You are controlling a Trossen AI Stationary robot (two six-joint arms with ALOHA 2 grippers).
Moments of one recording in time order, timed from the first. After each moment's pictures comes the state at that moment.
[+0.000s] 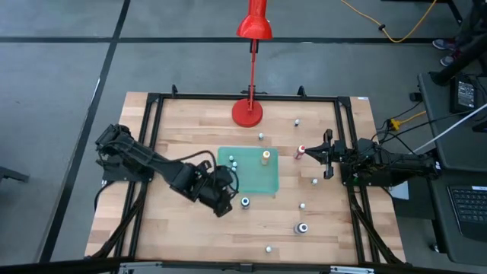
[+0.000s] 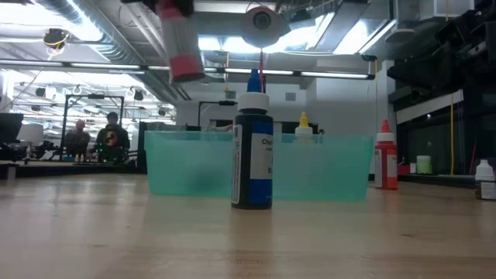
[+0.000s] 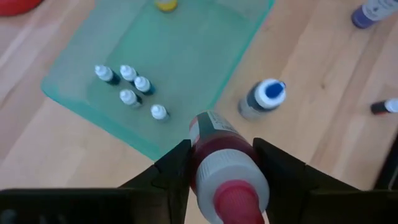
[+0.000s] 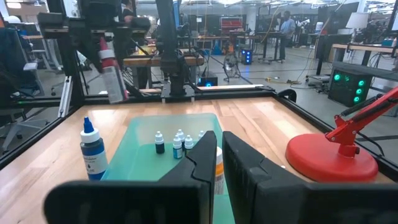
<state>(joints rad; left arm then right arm) -0.44 1.70 1.58 -1.08 -0.40 -0.93 -0.05 0.01 0.01 0.03 0.05 0.02</state>
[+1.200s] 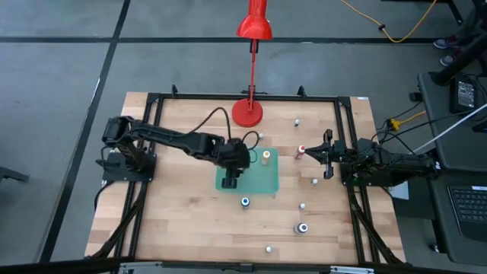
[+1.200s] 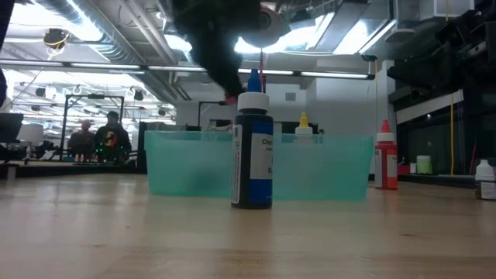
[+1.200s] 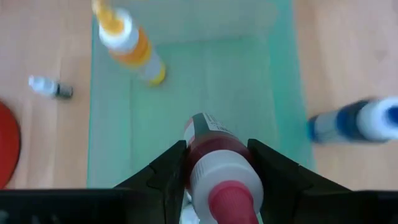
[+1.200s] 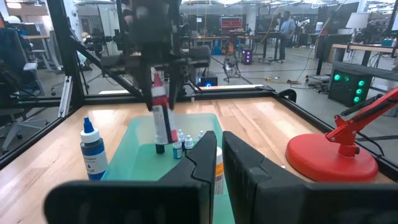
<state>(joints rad) -0.06 1.70 1.32 -0.60 -0.07 0.02 -0.05 0.01 0.01 0.03 0.05 0.02</state>
